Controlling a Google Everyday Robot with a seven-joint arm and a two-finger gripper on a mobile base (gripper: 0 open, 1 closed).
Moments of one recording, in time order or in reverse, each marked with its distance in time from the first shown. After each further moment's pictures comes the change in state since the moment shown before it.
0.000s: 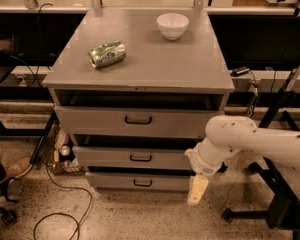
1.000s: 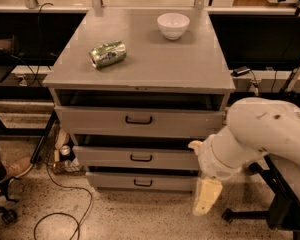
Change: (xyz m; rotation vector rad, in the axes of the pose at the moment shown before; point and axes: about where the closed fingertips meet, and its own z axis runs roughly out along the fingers) arm -0.055 0.084 -0.145 0.080 -0.033 -0.020
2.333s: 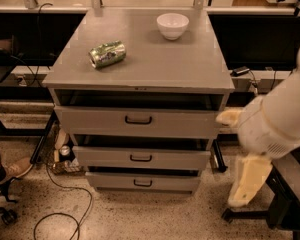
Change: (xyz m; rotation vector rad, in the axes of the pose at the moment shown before) arm -0.008 0.007 -0.153 0.062 0.026 -0.006
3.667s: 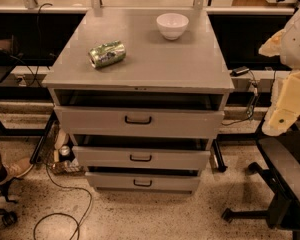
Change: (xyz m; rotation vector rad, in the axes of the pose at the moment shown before) arm 0.007 -0.074 -0.125 0.147 0.145 0.136
